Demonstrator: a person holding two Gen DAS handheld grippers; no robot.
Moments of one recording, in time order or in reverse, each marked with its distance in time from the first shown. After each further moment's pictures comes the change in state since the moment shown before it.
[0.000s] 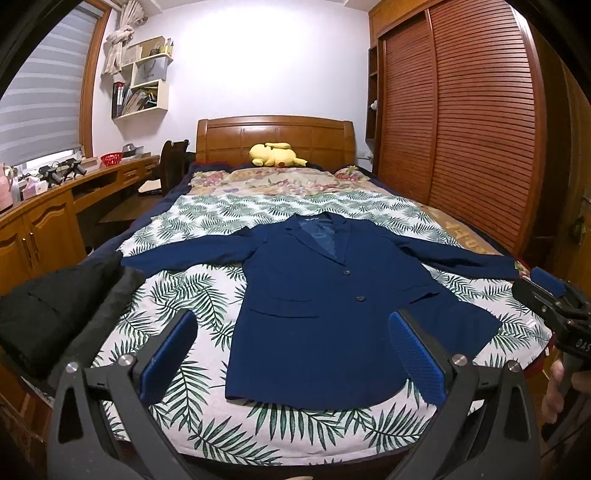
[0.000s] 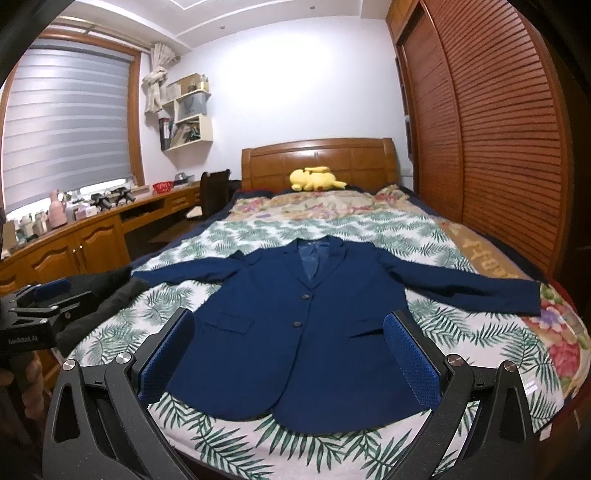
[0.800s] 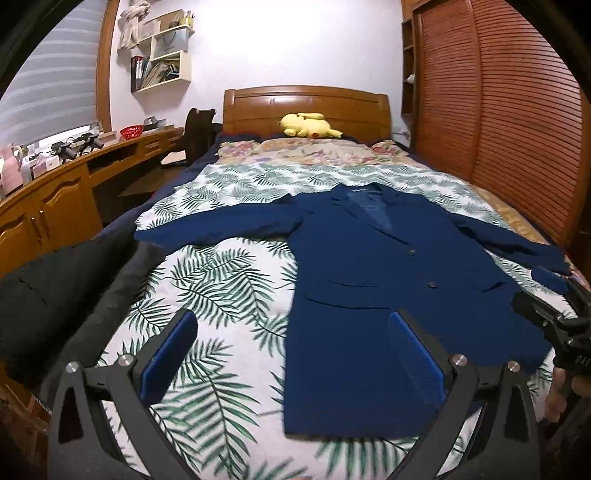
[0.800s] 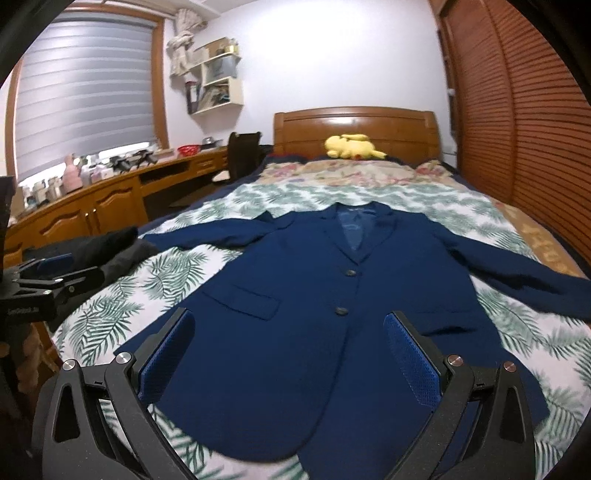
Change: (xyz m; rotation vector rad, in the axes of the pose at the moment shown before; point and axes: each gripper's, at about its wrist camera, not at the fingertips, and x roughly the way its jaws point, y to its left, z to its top) left arm 0.102 0.067 -0.016 -0.027 0.101 0.114; right arm 0.134 0.026 -0.027 -0.079 0.106 0.140
